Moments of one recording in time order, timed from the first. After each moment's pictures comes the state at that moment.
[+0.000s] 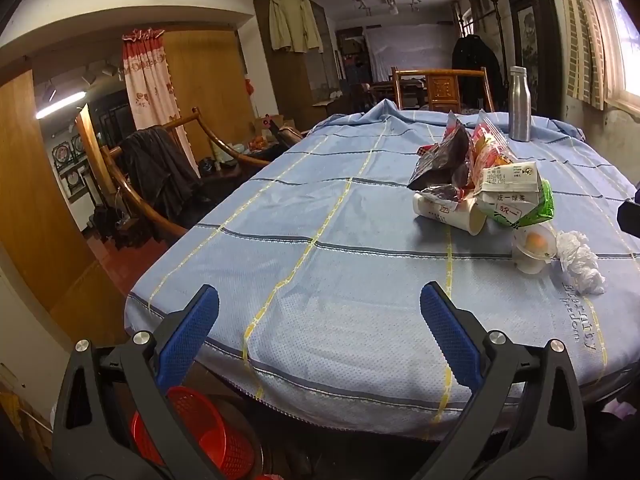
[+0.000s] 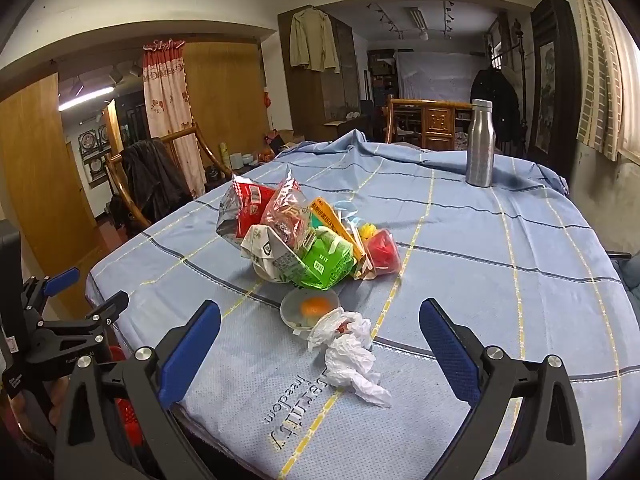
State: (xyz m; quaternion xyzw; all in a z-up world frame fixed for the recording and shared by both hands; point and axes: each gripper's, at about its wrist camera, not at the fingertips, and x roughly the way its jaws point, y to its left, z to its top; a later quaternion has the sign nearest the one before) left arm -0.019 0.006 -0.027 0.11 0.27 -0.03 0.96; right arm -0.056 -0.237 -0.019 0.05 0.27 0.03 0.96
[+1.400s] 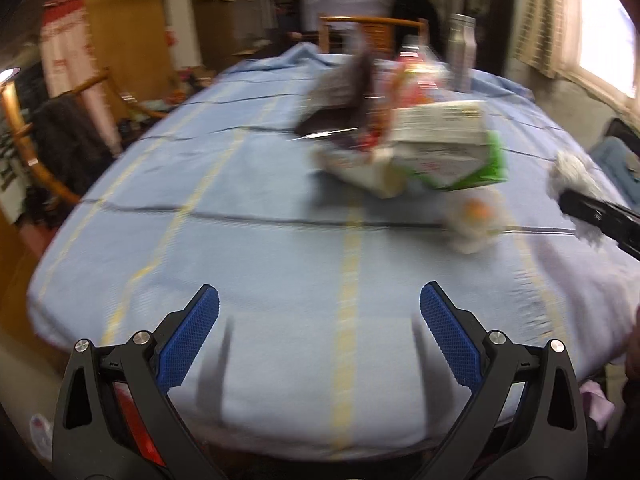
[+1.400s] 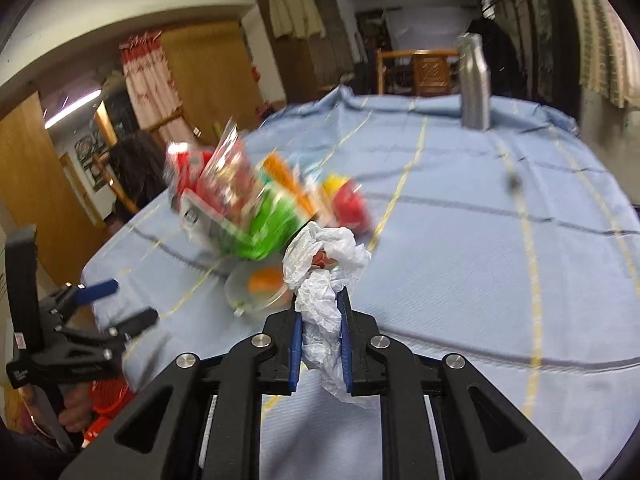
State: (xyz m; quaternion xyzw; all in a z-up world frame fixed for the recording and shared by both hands) left arm 0.030 -0.058 -0.061 0.10 0.38 -0.18 0.90; right arm -0.023 -0.288 -0.057 0.10 0.33 0.03 0.94
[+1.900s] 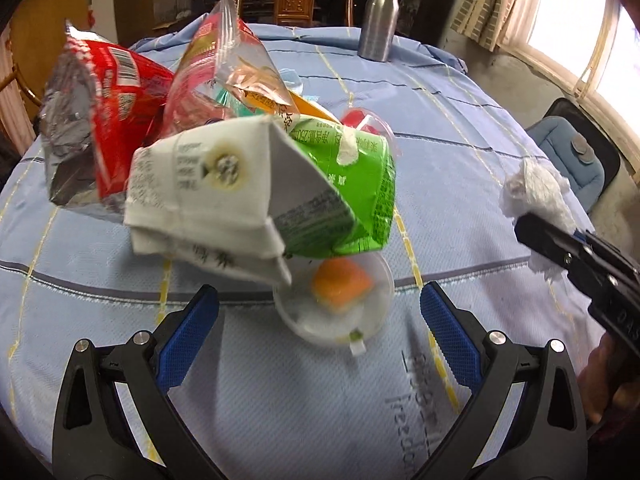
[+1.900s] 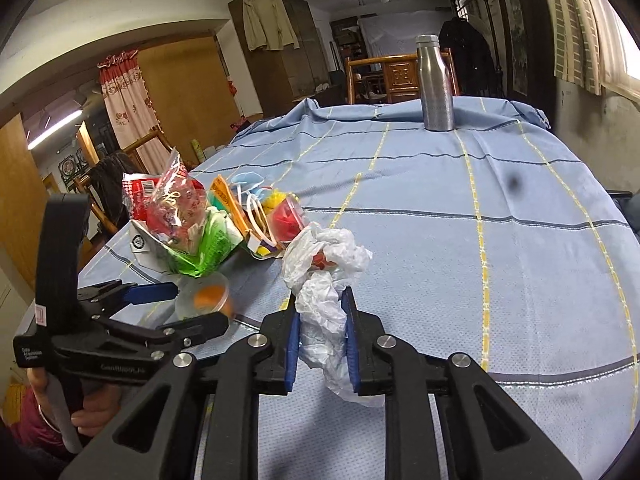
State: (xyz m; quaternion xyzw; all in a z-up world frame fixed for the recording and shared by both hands) left arm 0.078 -0.152 -0.075 0.08 0.44 -0.29 0.85; right arm -0.020 -0.333 -0.066 0.13 0.32 0.00 0.94
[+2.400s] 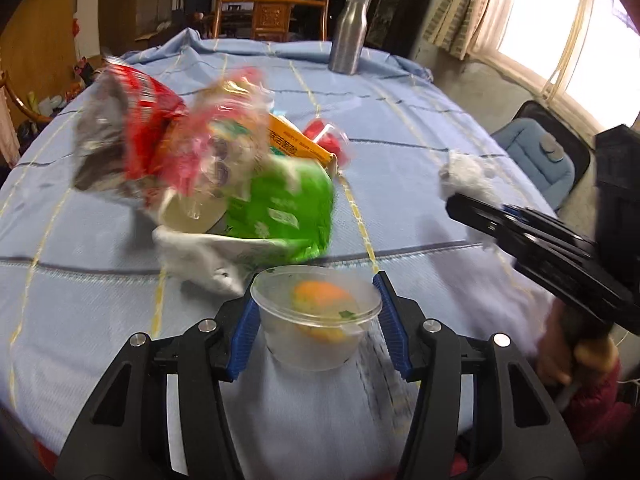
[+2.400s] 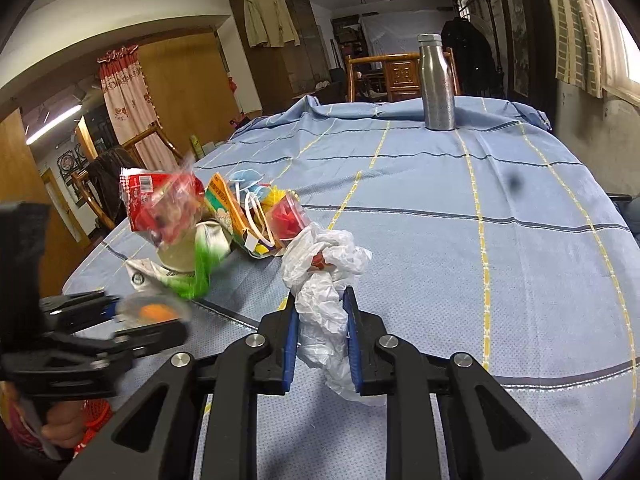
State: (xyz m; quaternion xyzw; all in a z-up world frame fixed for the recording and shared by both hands) left arm 0.043 -0.127 -0.052 0.07 0.41 -0.34 0.84; right arm -0.018 -0.330 -0.067 0.12 0.32 0.00 0.94
